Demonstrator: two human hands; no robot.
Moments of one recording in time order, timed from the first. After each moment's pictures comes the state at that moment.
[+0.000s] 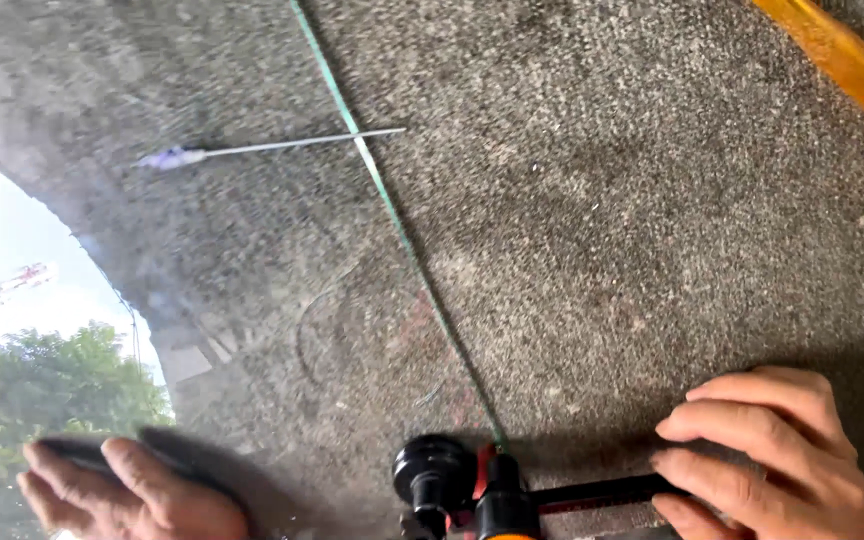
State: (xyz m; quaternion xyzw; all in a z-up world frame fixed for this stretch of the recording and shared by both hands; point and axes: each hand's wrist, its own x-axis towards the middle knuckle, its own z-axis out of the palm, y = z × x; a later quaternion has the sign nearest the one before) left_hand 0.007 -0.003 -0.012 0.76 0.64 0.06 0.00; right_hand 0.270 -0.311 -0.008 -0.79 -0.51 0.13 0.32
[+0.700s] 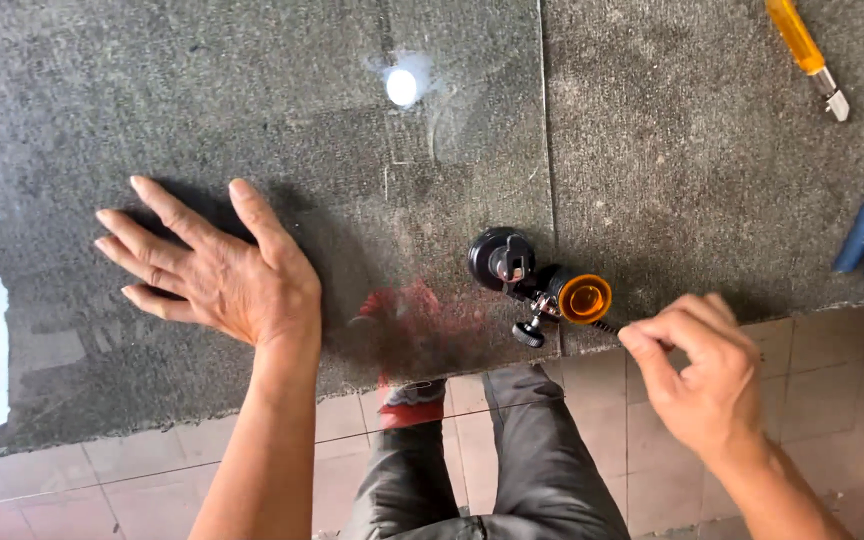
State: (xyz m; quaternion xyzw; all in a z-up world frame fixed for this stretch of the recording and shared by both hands) left_hand -0.007 -0.002 -0.018 0.68 0.72 0.12 0.06; right_hand 0.189 -0.324 0.030 -0.85 -0.46 0.15 0.23
